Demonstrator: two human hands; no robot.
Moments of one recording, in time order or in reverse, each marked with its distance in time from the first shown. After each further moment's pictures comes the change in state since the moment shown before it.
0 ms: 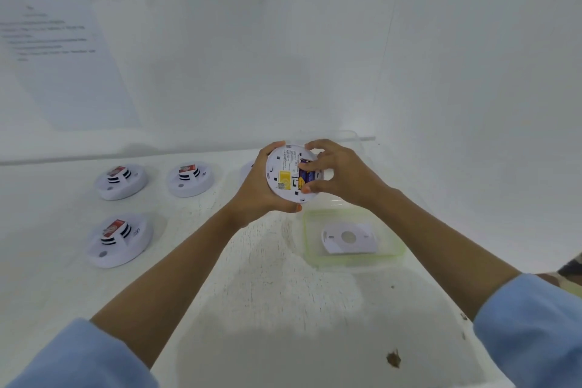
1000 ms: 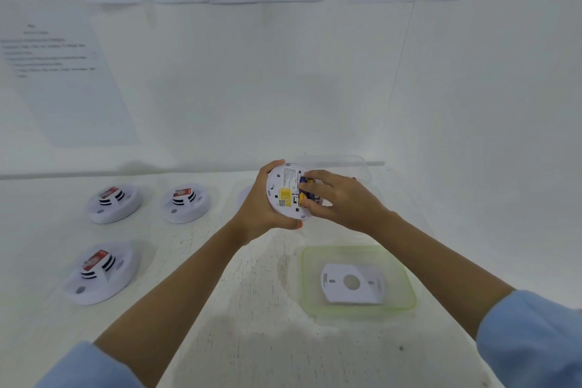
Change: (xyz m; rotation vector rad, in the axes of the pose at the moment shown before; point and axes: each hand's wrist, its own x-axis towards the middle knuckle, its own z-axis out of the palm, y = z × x) left_hand 0.044 -0.026 -0.008 0.038 0.062 -0.036; right_hand 0.030 0.039 0.007 -0.388 0.075 -0.381
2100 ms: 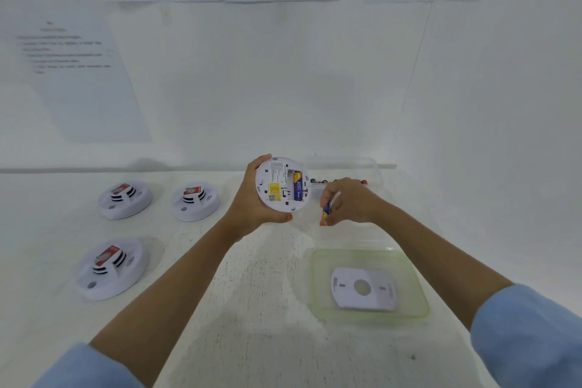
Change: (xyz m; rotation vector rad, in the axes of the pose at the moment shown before) left_hand 0.002 -0.015 -0.031 0.089 0.121 0.050; right_hand 0.016 0.024 0.014 0.577 -0.424 0.611
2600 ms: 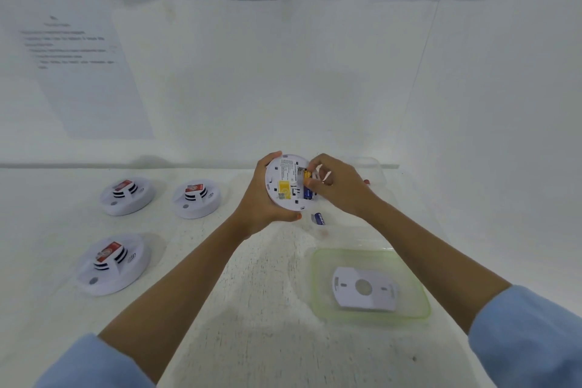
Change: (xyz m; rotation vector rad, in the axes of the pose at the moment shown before) left_hand 0.004 0.003 0.010 0.012 -0.004 0.033; right_hand 0.008 -0.029 0.009 0.076 0.308 -0.166
